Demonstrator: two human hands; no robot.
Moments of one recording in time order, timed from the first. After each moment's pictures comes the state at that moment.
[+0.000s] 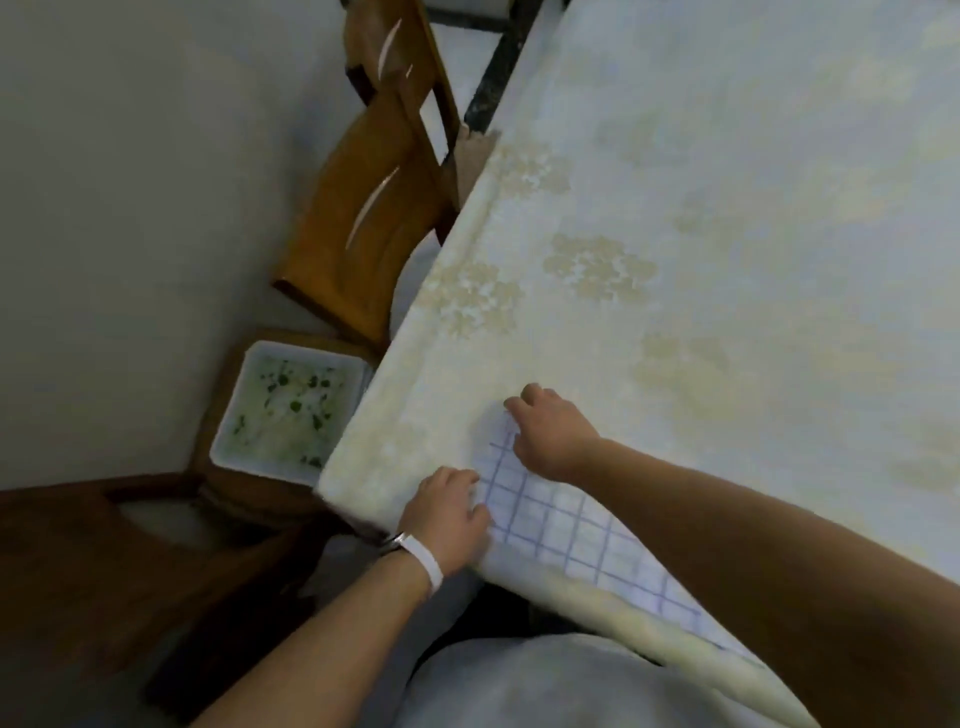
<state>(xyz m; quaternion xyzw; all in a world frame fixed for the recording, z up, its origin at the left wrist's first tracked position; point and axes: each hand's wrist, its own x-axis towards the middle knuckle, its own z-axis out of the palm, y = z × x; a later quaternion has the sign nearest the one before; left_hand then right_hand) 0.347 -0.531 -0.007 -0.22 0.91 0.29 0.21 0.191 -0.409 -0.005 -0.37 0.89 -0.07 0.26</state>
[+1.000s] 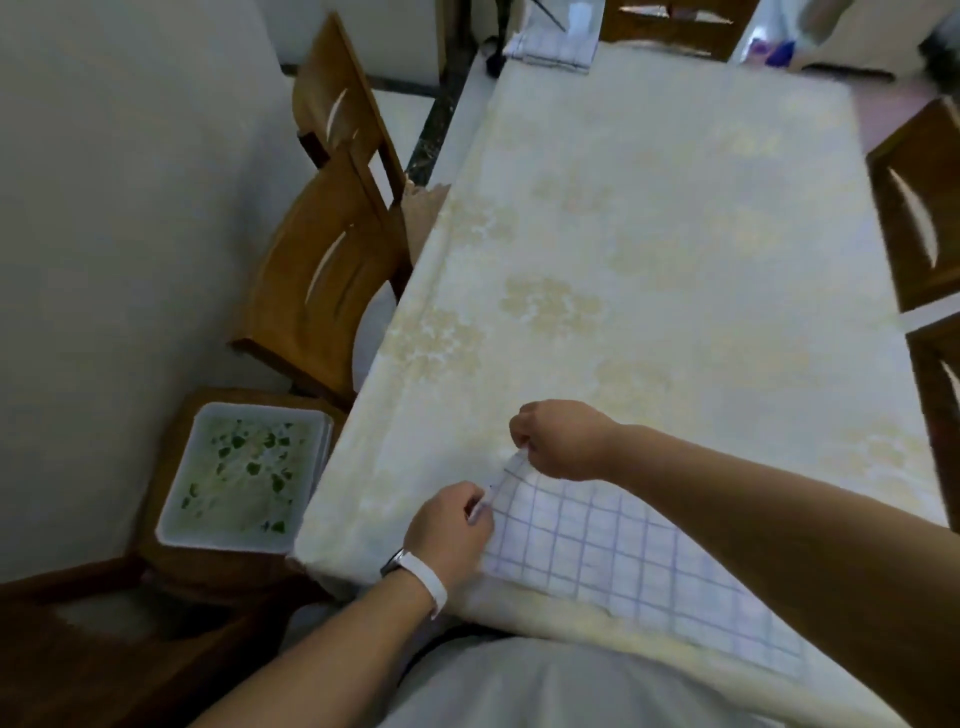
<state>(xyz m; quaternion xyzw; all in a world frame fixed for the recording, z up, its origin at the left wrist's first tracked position) 0.318 -0.527 0.012 -0.18 0.87 0.43 0.13 0.162 -0.384 0.064 -0.41 0.87 -0.06 0.26</state>
